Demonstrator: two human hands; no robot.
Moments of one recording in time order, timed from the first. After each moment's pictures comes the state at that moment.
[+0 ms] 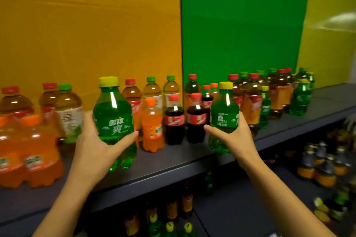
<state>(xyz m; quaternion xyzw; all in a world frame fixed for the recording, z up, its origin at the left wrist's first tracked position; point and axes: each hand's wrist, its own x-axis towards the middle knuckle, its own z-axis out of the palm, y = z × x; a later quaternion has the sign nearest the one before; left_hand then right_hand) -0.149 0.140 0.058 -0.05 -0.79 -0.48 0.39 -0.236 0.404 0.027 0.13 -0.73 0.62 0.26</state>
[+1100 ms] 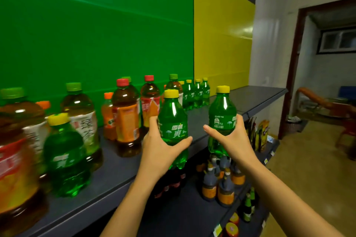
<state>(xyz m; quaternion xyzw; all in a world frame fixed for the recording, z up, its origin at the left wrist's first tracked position) -0.444 0.706 0.021 -0.24 -0.76 -0.57 0.23 -0.424 0.890 0.017 -0.01 -0.75 0.57 0.34</state>
